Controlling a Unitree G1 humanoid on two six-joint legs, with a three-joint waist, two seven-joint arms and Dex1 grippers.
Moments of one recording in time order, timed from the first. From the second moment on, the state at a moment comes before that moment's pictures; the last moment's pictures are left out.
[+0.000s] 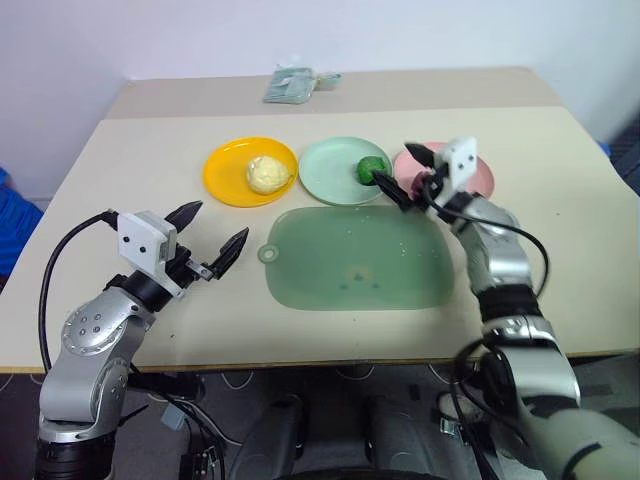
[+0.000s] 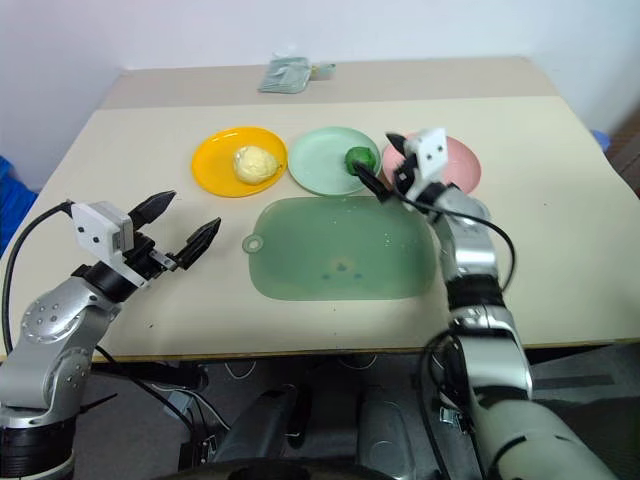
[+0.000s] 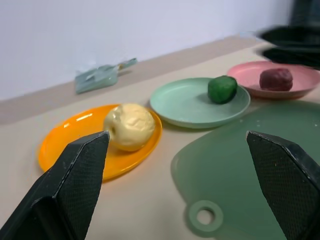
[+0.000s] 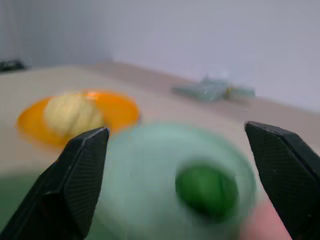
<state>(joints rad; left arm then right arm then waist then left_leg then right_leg) -0.03 0.50 0.25 -0.48 -0.47 0.33 -0.52 -0.58 -0.41 -0.15 0.30 0.25 0.06 0.75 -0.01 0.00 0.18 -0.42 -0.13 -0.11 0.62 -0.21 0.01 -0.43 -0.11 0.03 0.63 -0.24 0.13</state>
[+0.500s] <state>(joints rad) 0.07 0.54 0.24 -0.48 -0.53 0.37 -0.61 -0.01 -0.69 -0.44 -0.35 0.45 0.55 0.68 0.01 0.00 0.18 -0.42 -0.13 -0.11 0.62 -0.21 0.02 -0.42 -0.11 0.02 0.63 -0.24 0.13</state>
